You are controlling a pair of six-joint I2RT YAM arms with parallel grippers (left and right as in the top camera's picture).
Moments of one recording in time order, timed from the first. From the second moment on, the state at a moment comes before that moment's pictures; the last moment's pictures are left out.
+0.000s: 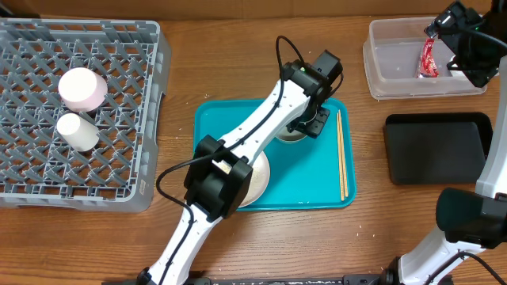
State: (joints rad) left arm -0.70 2.43 2.25 -1.24 0.08 -0.23; right arm -0.19 1.91 2.33 -1.46 -0.05 0.62
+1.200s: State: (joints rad) left arm -0.71 2.47 2.25 -1.23 0.09 -0.23; right arm -0.19 1.91 2.33 -1.46 -0.05 0.62
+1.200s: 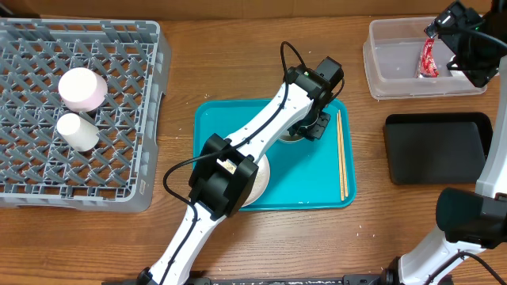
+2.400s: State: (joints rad) left arm -0.44 2.30 2.78 -1.60 0.10 -0.23; right arm -0.19 1.91 2.33 -1.46 -0.05 0.62
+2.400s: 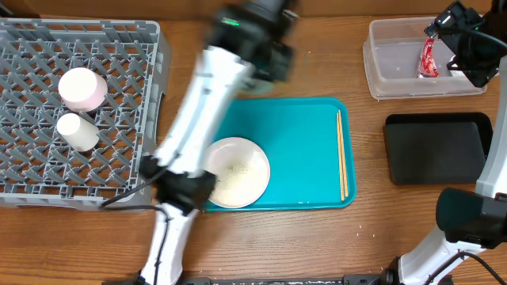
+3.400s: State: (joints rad) left arm 0.77 2.21 2.65 -1.39 1.09 0.06; right arm -0.19 1.91 2.33 -1.46 -0.05 0.62
